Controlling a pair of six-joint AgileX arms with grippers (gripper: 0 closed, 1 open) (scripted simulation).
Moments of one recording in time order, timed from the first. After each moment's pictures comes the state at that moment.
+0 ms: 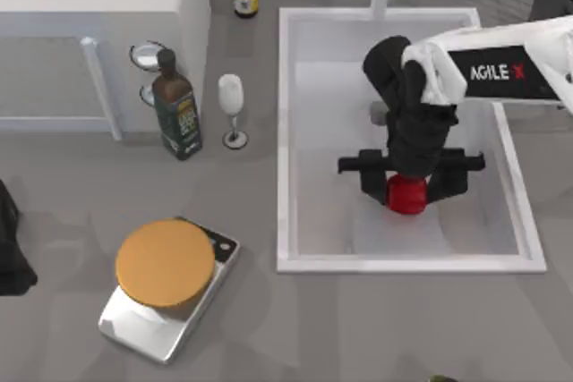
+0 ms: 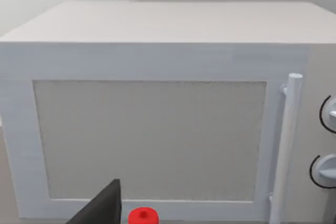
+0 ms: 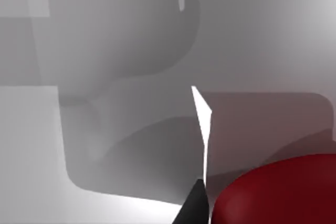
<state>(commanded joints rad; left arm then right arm) 0.00 0.00 0.00 0.00 0.00 0.00 0.41 2.56 1.74 -0.75 0.01 0.43</state>
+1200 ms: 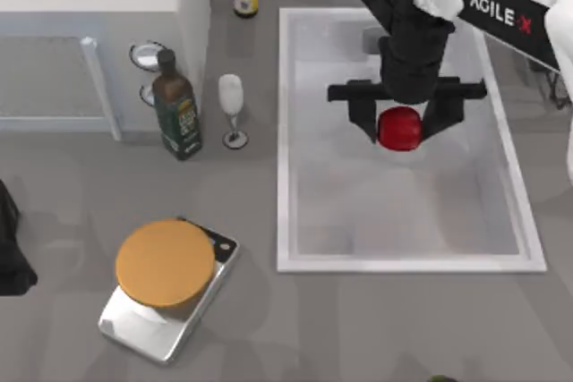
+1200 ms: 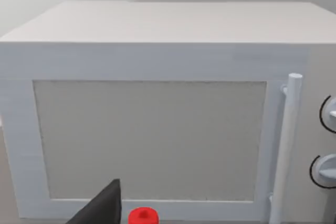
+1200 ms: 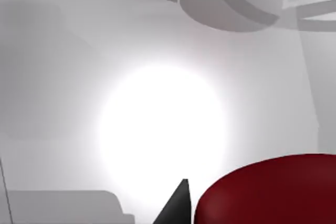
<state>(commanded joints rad) 0.00 0.00 0.00 0.00 0.00 0.00 0.41 2.56 2.24 -1.23 0.03 0.43</state>
